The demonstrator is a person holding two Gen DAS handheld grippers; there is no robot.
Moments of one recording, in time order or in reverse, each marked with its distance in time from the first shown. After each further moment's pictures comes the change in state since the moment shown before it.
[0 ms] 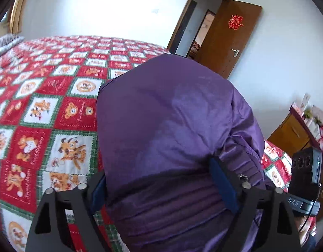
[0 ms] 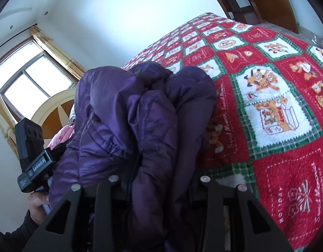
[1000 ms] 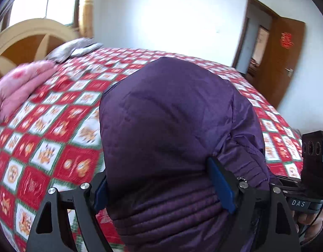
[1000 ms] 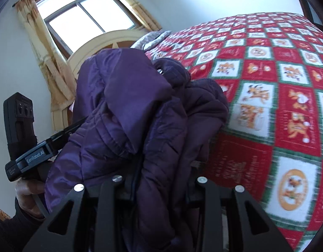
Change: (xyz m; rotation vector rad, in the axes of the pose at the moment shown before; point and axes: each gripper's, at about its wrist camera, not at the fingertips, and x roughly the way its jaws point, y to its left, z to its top) left arm -0.231 0.151 -0.078 -0.140 -0.085 0.433; right arm 0.130 0.248 -0.087 -0.348 0.288 0.254
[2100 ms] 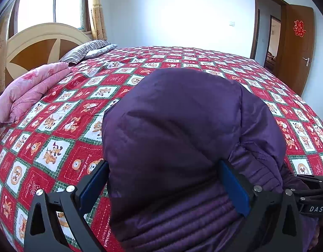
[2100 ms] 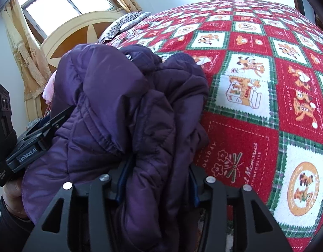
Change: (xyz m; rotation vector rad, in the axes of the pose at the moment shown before) left arm 0.054 0.013 -0.020 0.064 -0.022 0.140; right arm 0.044 -0.019 -0.015 0.025 0.109 -0.164
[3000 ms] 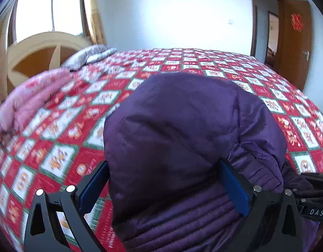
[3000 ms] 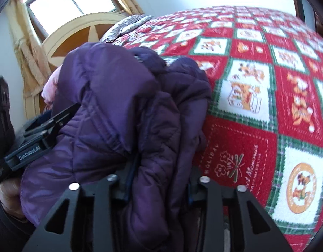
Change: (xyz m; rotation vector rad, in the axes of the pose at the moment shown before) left arm -0.009 -0.010 0.005 0.074 -0.025 0.036; right arm -0.008 0.014 -0.004 -0.048 -0.031 -0.036
